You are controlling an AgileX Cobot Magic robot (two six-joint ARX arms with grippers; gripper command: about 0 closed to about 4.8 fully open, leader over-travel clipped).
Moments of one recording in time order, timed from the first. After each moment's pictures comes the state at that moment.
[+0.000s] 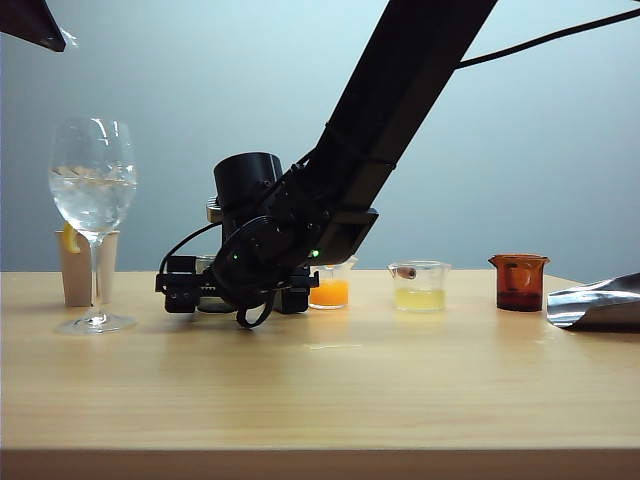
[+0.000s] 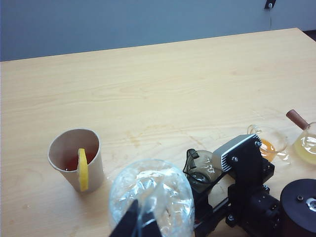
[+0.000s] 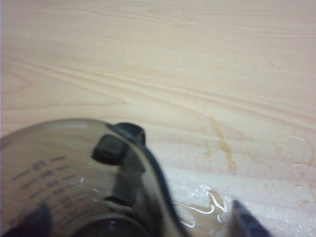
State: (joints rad) left arm -0.11 1.04 0.98 -0.27 0.16 0.07; right arm 0.76 2.50 1.69 0.52 0.35 0.18
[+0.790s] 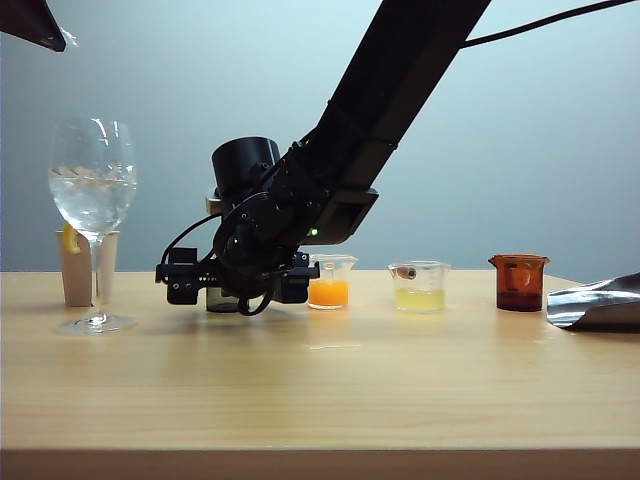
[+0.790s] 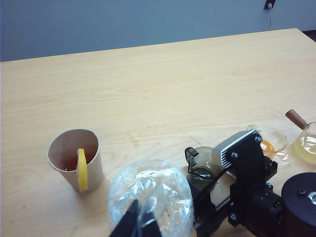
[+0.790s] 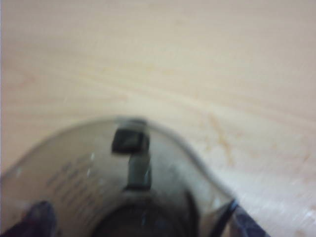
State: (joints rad) left arm -0.11 1.04 0.98 -0.27 0.16 0.07; right arm 0.77 2.46 1.69 0.43 0.34 0.19
